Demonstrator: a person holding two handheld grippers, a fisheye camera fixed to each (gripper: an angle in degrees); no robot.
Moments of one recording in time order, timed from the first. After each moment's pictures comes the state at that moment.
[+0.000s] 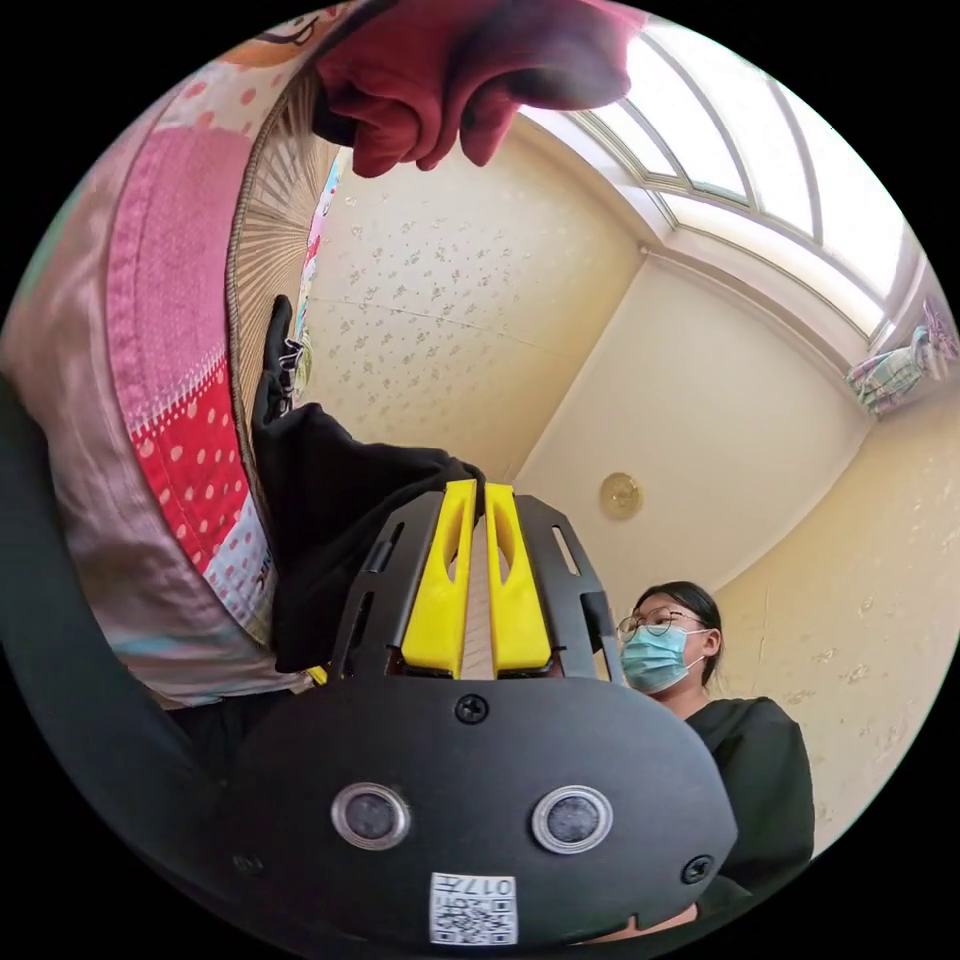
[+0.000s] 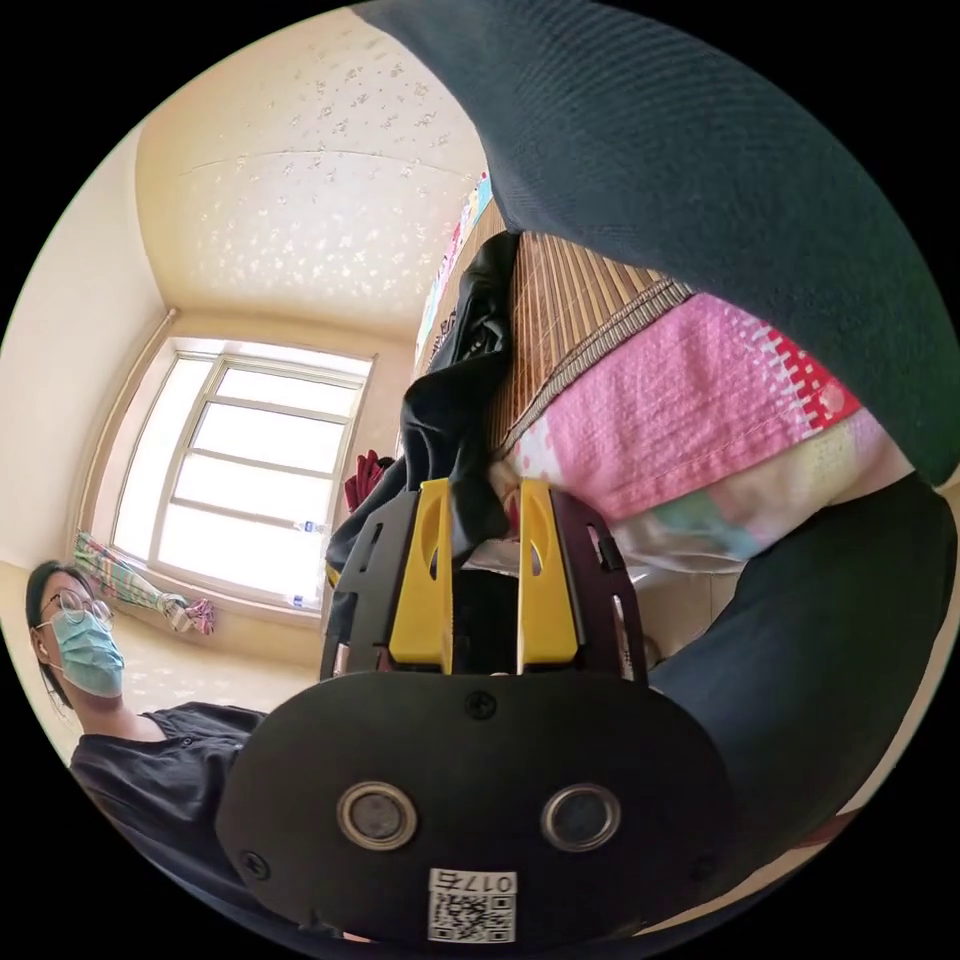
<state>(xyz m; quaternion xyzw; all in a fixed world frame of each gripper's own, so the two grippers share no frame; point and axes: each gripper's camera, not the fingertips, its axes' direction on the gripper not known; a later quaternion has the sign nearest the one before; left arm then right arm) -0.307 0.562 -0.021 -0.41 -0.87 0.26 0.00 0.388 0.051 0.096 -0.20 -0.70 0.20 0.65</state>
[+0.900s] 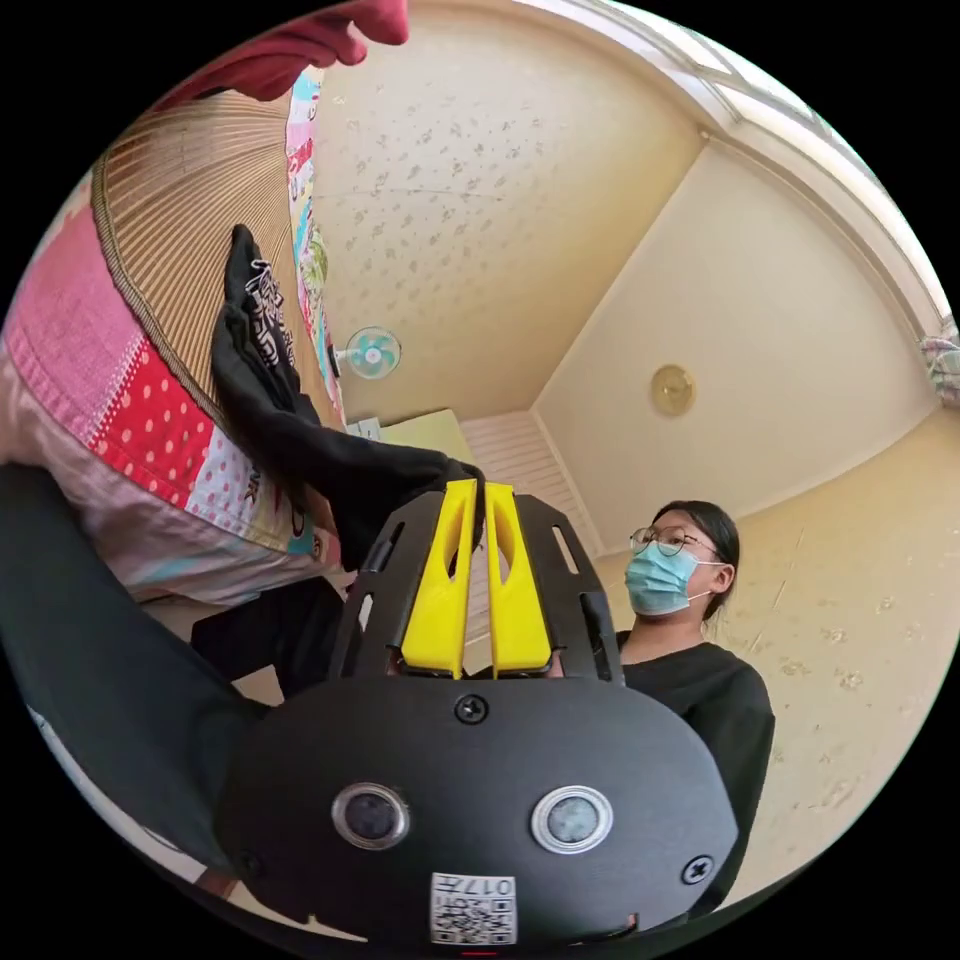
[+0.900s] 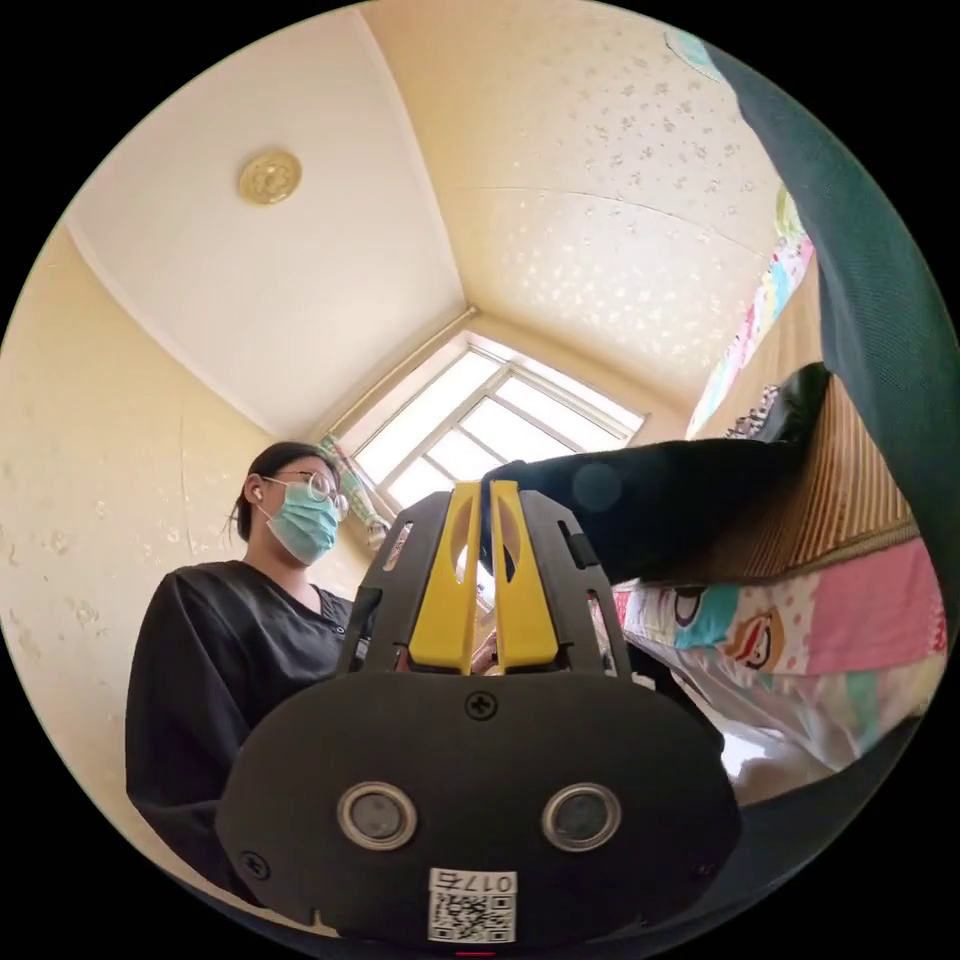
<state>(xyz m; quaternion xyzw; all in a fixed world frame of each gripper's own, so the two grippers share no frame) -0.397 0.624 -0.104 -0.37 -0.91 0.08 -0.18 0.624 0.048 -0.015 0.07 -0.89 0.16 0.41</state>
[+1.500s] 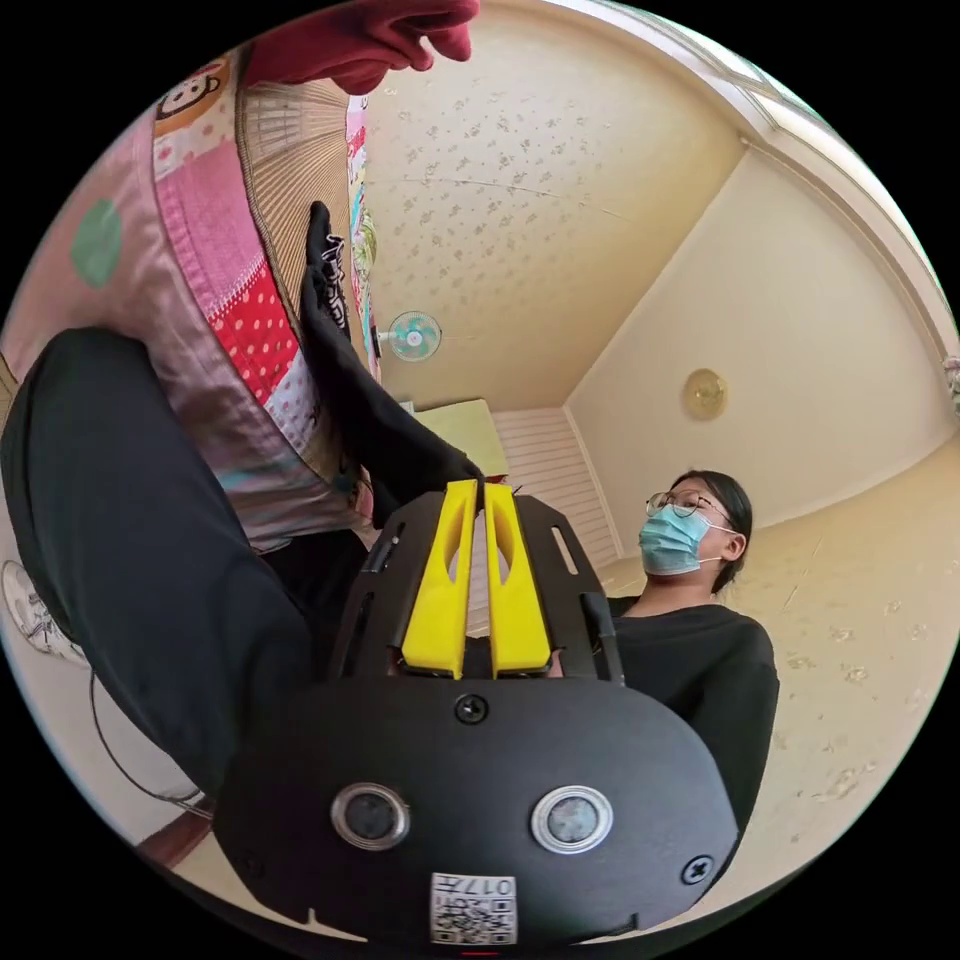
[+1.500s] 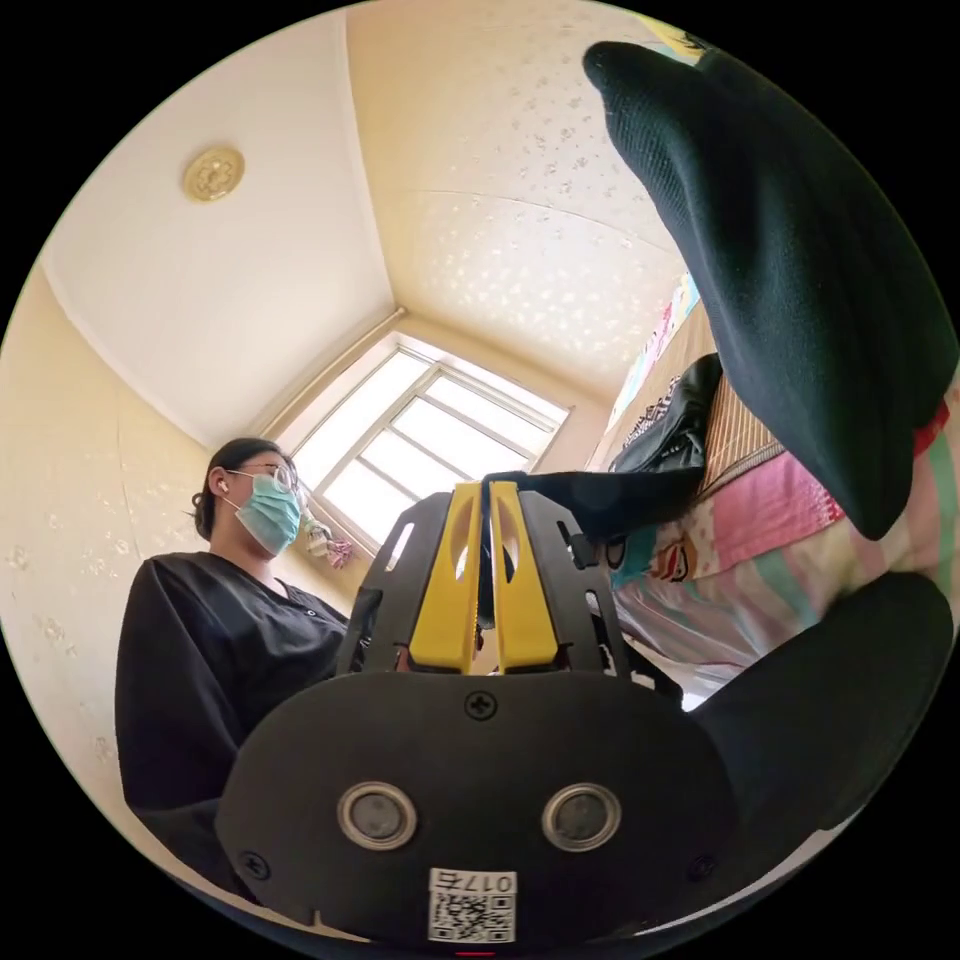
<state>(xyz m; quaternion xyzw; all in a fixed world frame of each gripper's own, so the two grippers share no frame) -0.292 0.718 -0.053 -0.38 -0.90 0.12 -0.16 0.666 0.134 -0.028 0.06 -0.85 0.19 0.48</state>
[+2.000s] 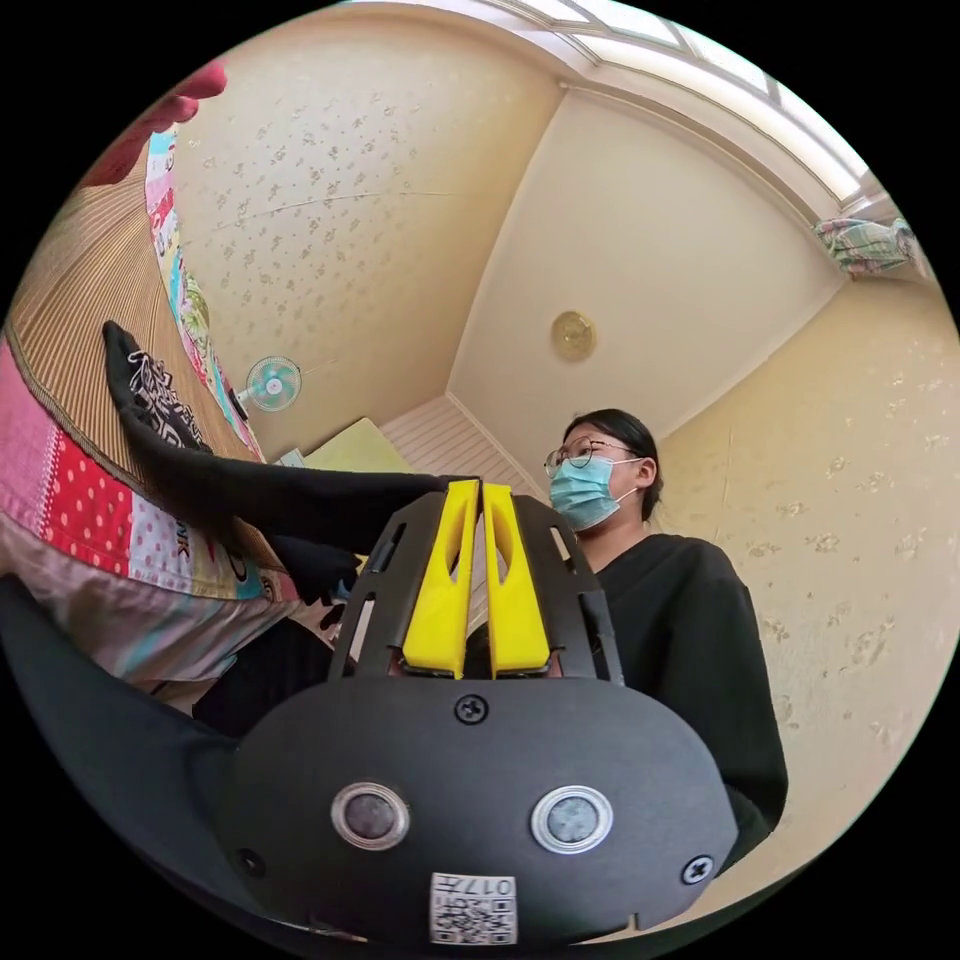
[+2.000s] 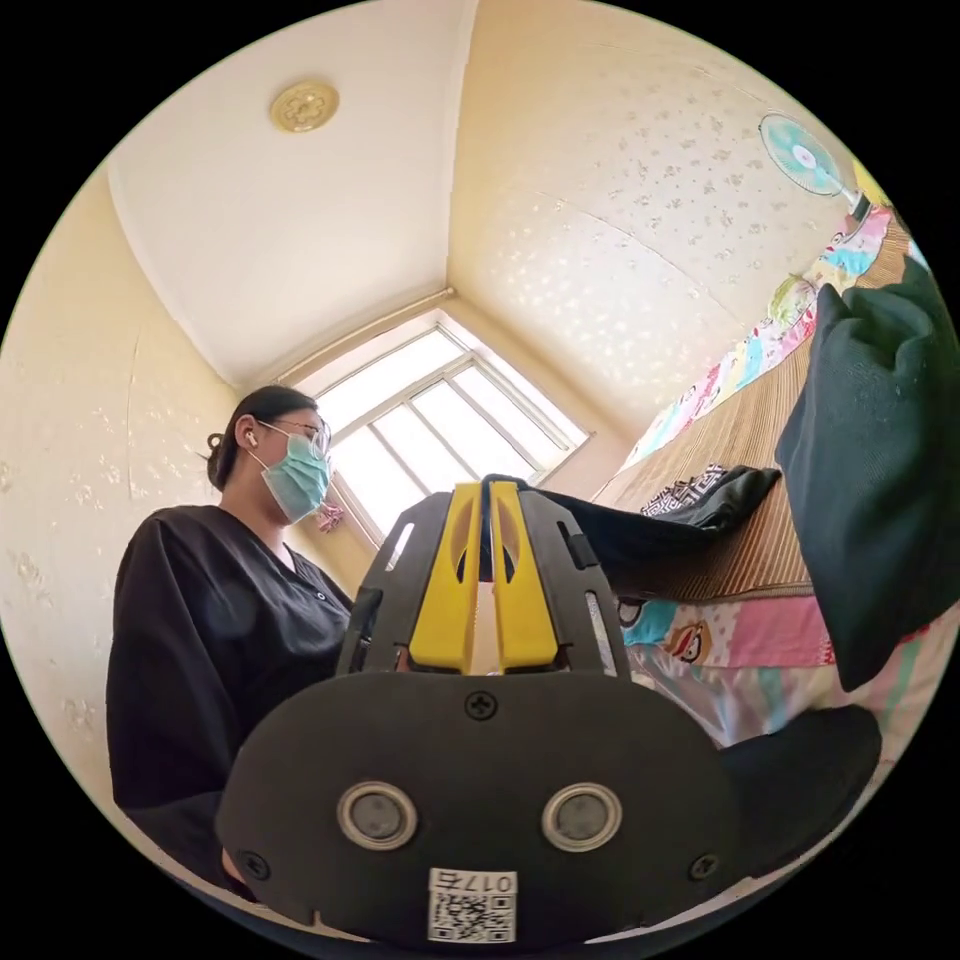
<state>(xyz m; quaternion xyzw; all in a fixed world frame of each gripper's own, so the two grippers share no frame) -0.301 0.735 -0.075 -0.53 -0.85 0.02 -0.06 0.643 0.129 -0.100 0.14 -0.83 0.10 0.53</state>
